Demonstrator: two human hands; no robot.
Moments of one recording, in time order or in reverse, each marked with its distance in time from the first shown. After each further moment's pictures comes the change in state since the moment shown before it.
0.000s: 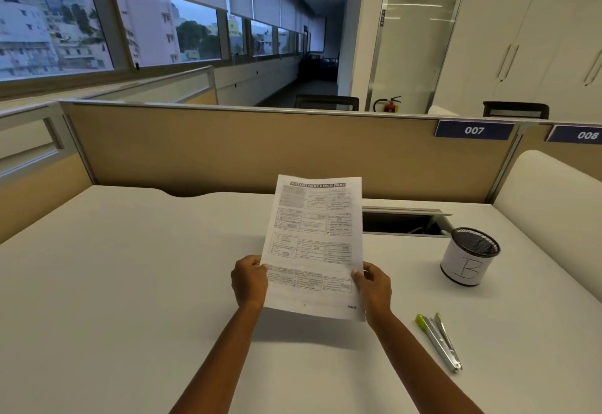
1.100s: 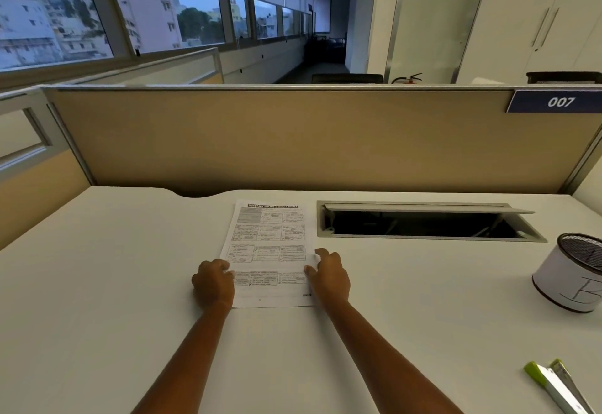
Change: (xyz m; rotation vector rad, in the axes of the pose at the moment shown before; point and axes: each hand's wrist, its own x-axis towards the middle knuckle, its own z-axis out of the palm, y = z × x) left_hand 0.164 -0.101 -0.030 0.306 0.101 -0.051; right_hand 0.064 0.014 0.189 -0.647 -0.215 -0.146
